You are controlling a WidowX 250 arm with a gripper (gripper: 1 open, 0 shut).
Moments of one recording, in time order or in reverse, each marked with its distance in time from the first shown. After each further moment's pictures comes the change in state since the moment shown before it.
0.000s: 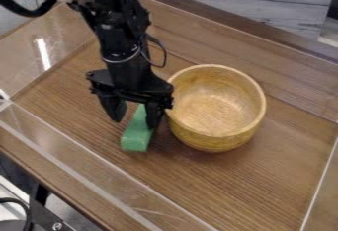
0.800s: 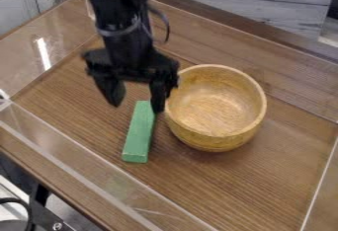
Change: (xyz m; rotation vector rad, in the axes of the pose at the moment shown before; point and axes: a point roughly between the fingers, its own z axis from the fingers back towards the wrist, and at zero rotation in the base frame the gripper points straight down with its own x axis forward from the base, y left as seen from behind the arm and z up) arm -0.003 -0.015 0.050 -0.024 -0.012 0.041
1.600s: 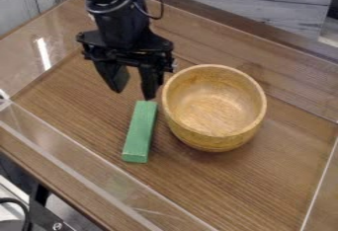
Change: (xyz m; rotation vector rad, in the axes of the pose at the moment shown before) arm 0.004 0.011 0.013 -0.044 -0.010 -0.054
